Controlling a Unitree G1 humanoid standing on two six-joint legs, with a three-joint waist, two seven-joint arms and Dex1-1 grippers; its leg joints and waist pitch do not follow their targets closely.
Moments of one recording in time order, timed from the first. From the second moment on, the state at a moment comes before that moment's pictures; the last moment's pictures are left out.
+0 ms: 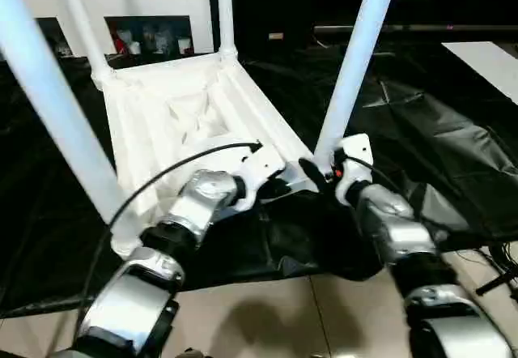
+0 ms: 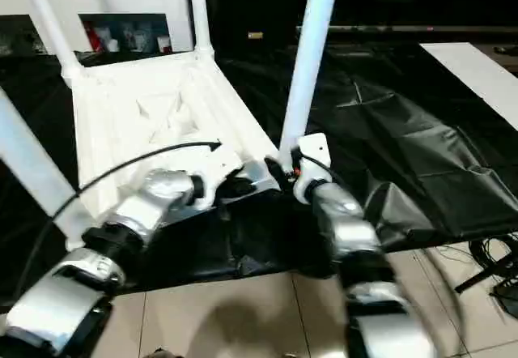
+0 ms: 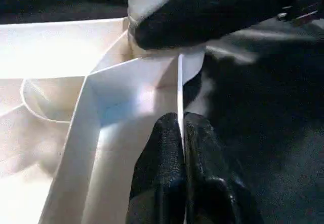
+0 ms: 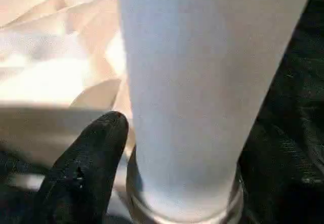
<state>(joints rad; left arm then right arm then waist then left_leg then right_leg) -0.75 0.14 -0.24 0.86 0.10 0.04 -0.88 -0.56 -0.20 0.03 0.74 0.08 -0.01 0.60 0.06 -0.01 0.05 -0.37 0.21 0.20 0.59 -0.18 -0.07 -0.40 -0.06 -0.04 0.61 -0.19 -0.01</state>
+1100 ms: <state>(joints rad) -0.61 0.32 -0.24 0.62 0.00 0.12 -1.28 -0.47 -0.37 0.14 0.53 0.19 0.08 1.15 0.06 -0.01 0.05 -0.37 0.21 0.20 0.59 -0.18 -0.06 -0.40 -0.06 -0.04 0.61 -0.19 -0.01</state>
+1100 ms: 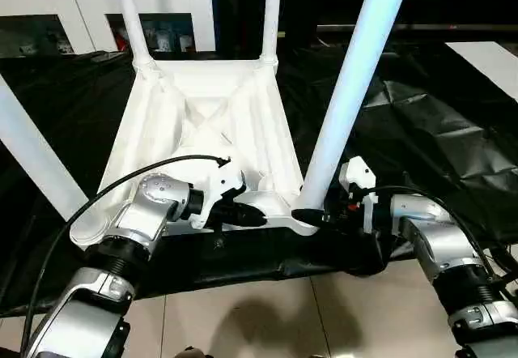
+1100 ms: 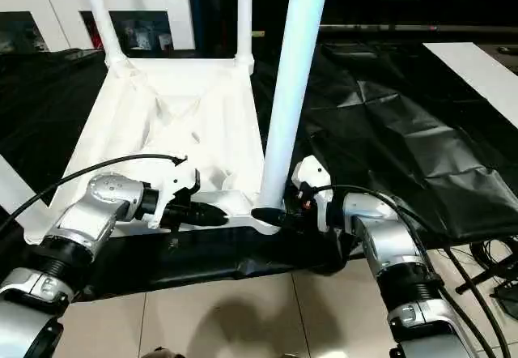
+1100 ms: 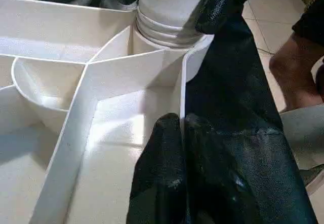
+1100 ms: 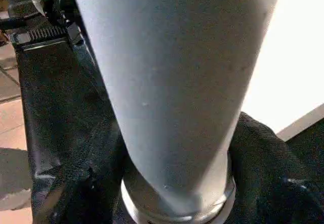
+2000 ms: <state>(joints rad) -0.75 0.07 -0.23 0.85 0.11 0.10 -0.74 -0.58 -0.13 -0.04 0.73 0.12 0.07 0.41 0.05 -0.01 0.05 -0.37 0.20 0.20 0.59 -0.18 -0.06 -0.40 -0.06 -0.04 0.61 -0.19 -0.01</state>
